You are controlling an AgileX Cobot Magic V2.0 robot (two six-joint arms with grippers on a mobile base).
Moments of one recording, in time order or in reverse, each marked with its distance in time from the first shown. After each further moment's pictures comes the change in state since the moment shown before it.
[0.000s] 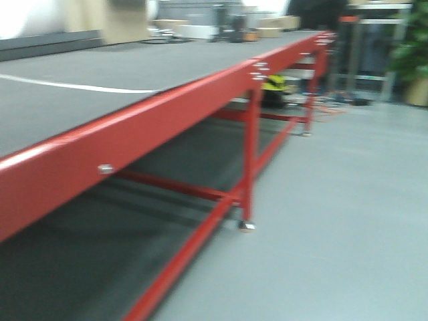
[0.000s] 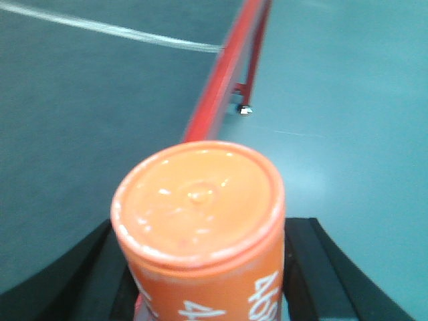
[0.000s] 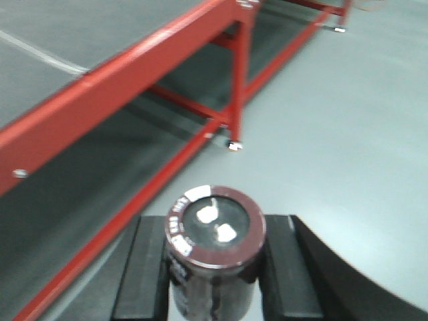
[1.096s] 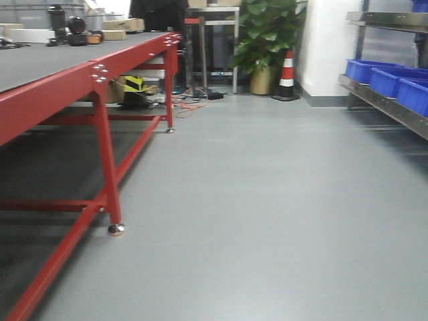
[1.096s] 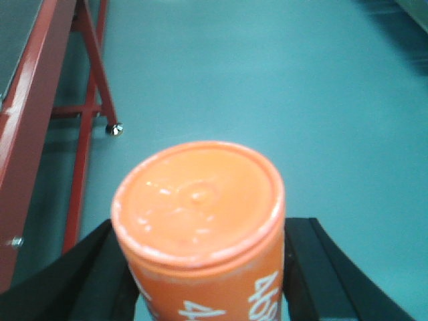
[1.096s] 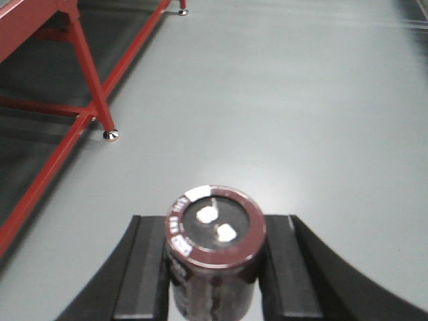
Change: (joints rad) left arm 0.000 0.000 0.000 0.000 -0.018 0.000; right arm 0.000 0.000 0.000 0.000 0.000 0.000
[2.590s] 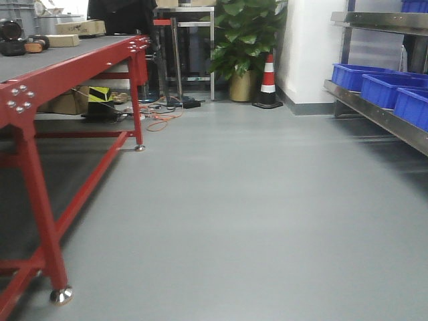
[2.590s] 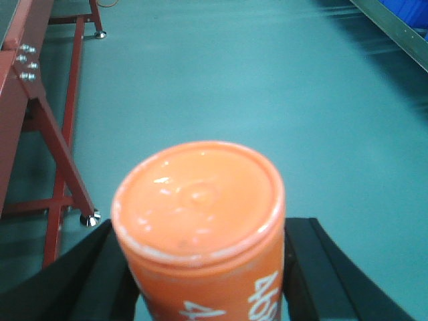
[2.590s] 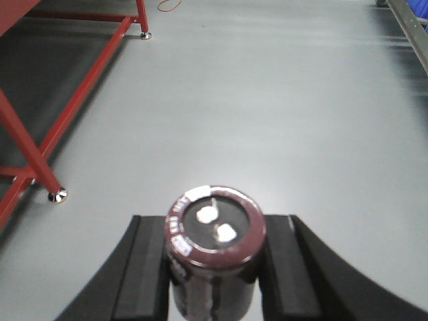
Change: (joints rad) left arm 0.000 -0.007 0.000 0.000 -0.026 0.000; right arm 0.000 -0.002 0.000 0.000 0.000 0.000
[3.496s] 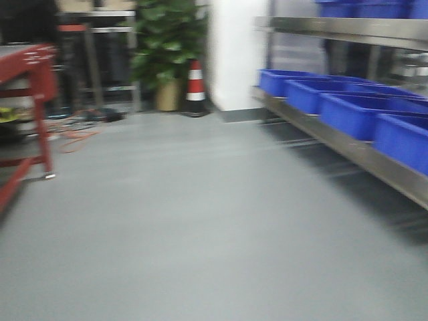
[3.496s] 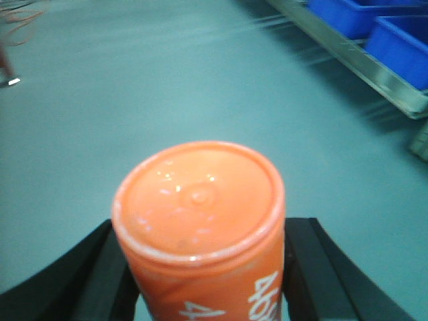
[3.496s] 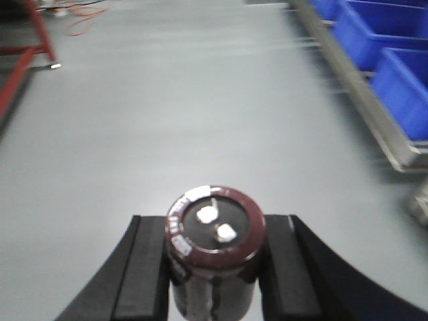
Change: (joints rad) left arm 0.000 0.000 0.000 0.000 -0.001 0.000; right arm 0.000 0.000 0.000 0.000 -0.004 0.000
